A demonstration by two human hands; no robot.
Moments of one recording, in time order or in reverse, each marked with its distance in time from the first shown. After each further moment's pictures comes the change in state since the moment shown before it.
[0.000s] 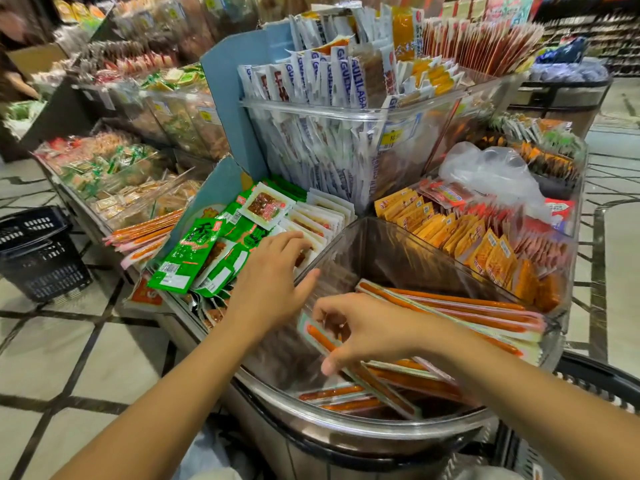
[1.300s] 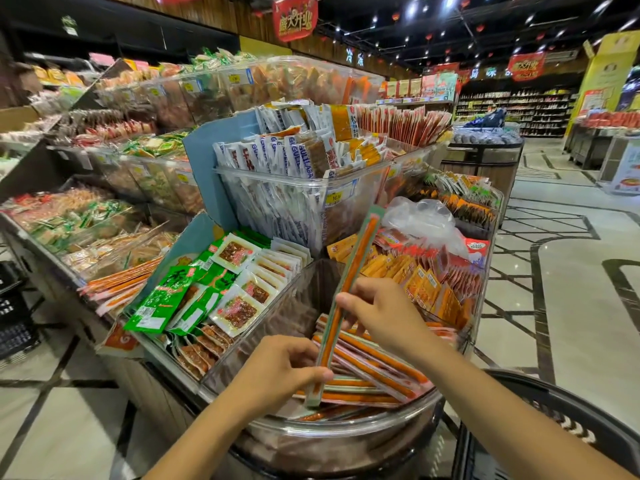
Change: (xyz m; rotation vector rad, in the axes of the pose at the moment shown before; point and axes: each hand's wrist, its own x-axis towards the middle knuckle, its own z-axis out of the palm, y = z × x) left_hand -0.055 0.082 -0.021 -0.756 -0.419 -0.110; right_hand -0.076 -0.017 -0.029 0.229 0.794 0.090
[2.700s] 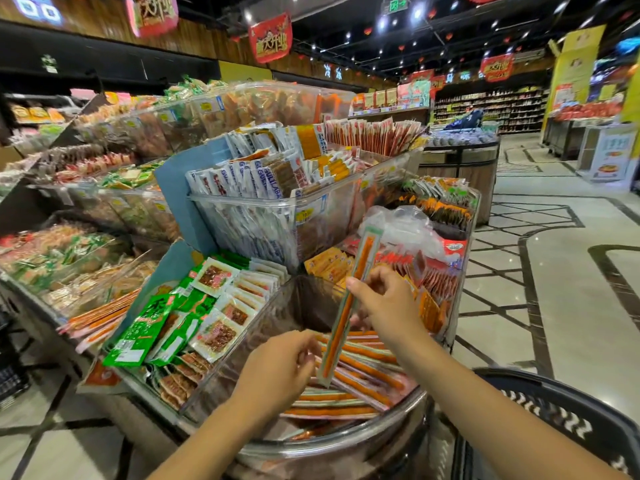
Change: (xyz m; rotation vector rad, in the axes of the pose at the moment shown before) left_hand 0.030 0.023 0.018 0.616 0.156 0.092; right_hand -0.006 0.007 -0.029 0.374 0.311 0.137
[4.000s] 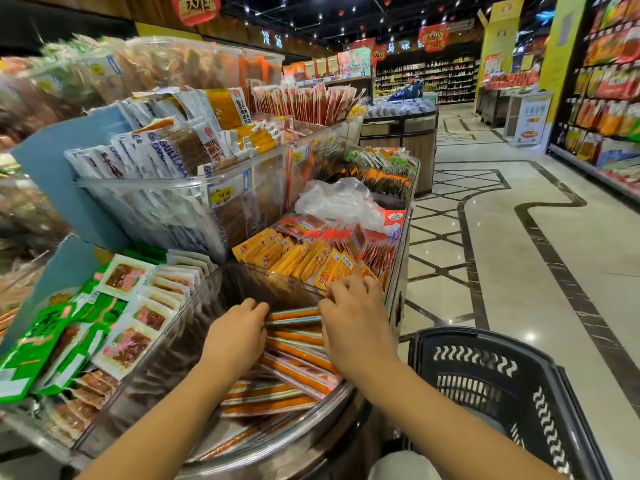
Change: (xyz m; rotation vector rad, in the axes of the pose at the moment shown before) left_hand 0.079 -0.022 0.070 0.373 -0.068 0.068; right_hand -0.013 0.065 -0.041 -1.304 0.087 -0.503
